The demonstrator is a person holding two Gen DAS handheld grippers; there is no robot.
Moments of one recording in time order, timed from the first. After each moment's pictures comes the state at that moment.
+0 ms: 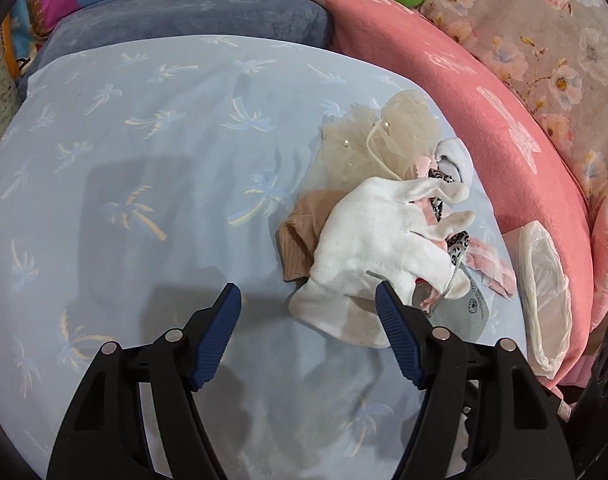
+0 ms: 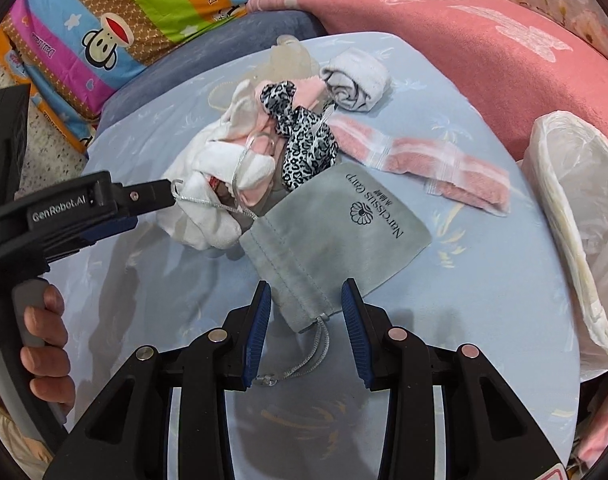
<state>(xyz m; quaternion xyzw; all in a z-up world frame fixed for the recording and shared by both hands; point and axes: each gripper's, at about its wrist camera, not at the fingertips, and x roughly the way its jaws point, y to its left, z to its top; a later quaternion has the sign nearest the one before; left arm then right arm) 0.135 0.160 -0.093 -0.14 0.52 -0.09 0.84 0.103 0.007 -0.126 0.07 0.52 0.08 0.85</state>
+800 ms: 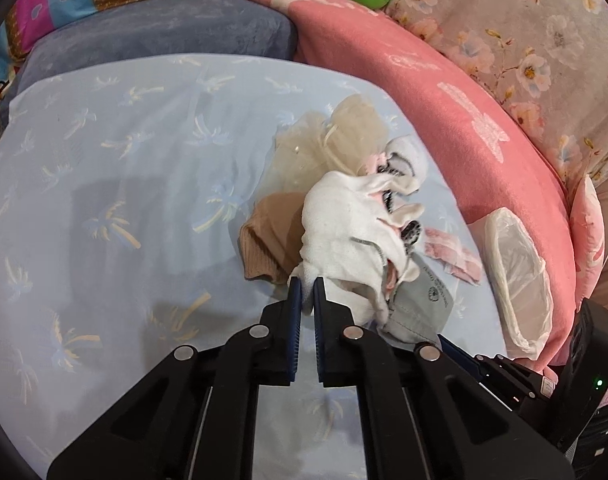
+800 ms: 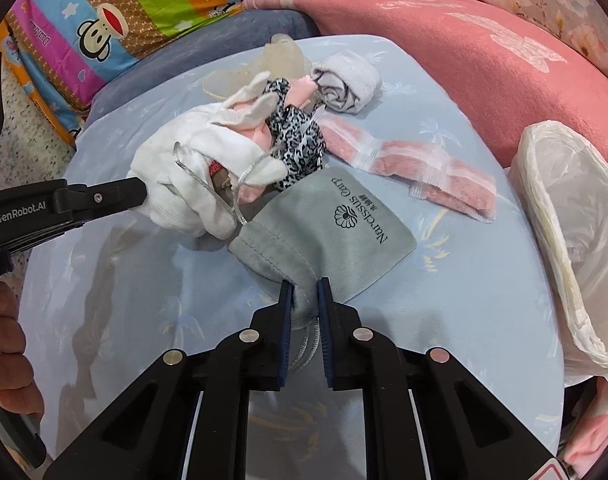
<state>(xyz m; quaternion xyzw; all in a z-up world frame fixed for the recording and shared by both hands) 0.123 0.148 -0.066 -0.13 0.49 -0.14 0.85 0.099 0.003 -0.117 0.05 0.51 0.07 0.86</state>
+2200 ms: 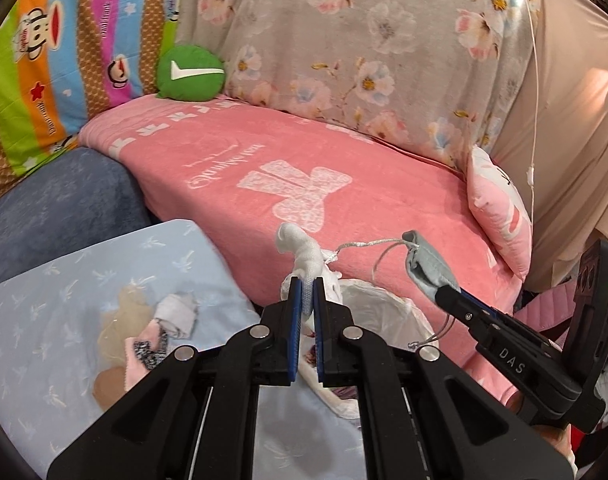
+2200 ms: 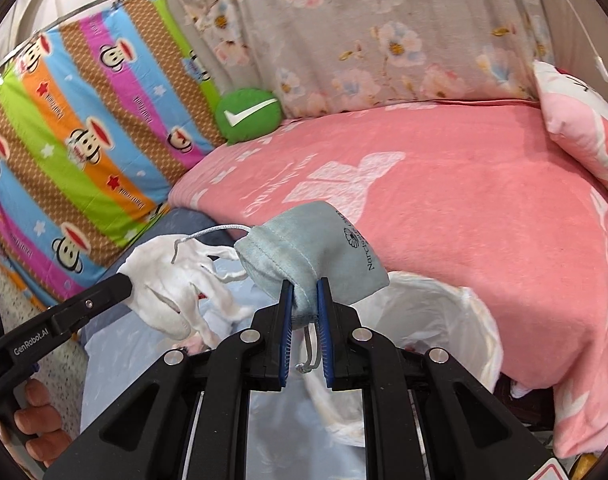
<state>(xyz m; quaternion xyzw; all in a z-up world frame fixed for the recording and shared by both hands) 0.105 -0.050 0.089 -0.01 0.34 -0.30 0.89 0.045 -0.235 0.065 0.21 0.29 -0.08 0.93</state>
